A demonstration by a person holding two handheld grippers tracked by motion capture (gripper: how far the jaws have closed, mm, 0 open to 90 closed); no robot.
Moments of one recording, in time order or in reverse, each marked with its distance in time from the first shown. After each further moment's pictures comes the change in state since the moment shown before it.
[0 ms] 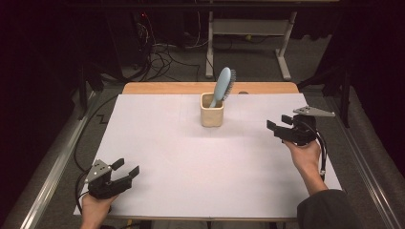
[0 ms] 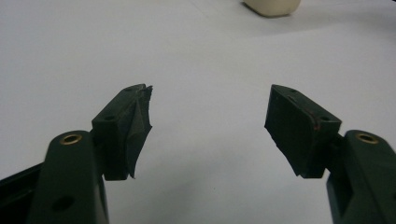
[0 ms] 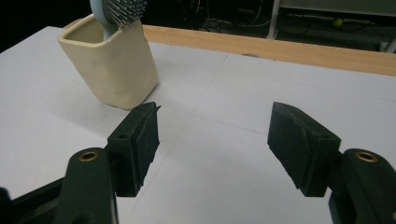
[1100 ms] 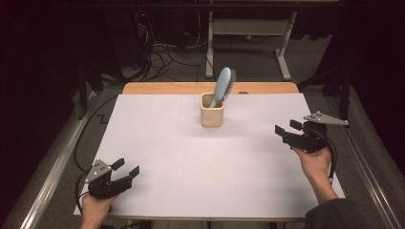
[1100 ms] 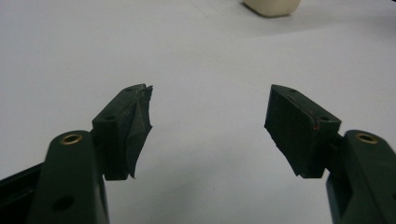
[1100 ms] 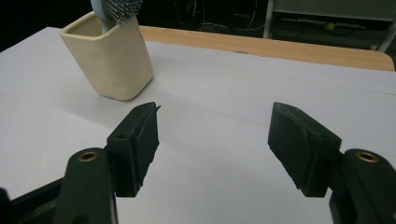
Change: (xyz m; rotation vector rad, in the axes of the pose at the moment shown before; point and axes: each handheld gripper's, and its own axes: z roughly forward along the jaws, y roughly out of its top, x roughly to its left) left arm 0.000 0.000 0.000 0.000 0.000 0.000; right arm -0.008 -0.014 -0.025 -0.021 -0.013 0.001
